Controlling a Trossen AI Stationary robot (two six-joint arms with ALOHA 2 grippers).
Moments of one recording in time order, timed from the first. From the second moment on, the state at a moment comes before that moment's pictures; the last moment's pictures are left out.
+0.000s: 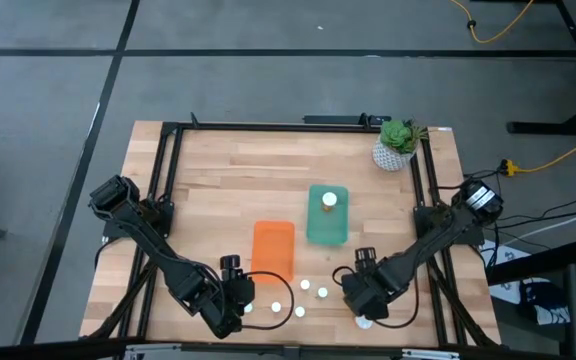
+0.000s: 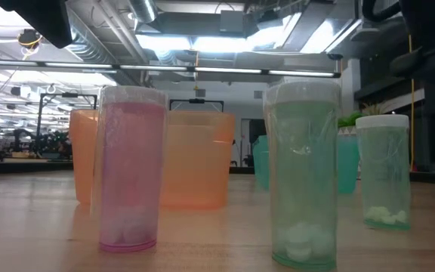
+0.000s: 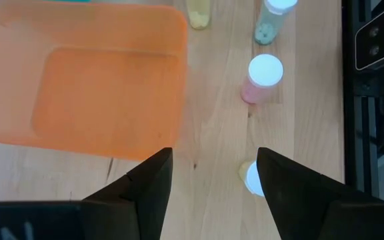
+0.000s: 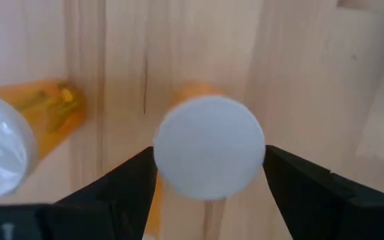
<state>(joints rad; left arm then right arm) -0.76 1.76 1.35 -0.79 -0.46 -0.81 0.69 1.78 1.21 -0.95 0.06 0.57</state>
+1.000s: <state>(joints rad) -0.76 1.76 1.35 -0.79 -0.46 -0.81 0.69 1.79 1.23 -0.94 0.09 0.51</state>
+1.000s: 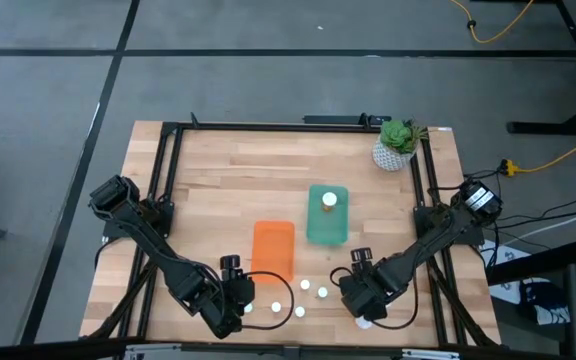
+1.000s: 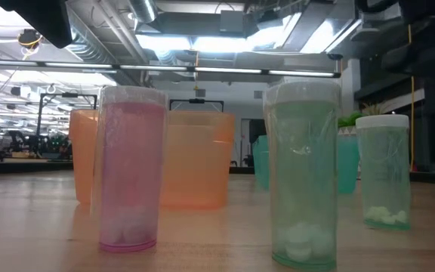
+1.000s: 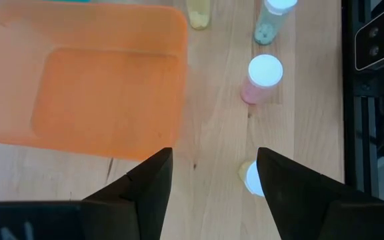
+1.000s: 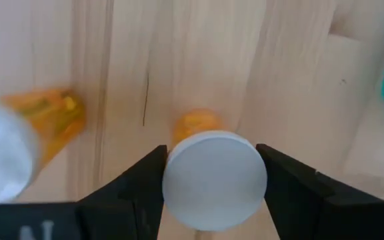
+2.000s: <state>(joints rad) -0.76 1.76 1.35 -0.79 -0.46 -0.80 0.25 1.78 1.51 -1.08 0.21 -0.11</state>
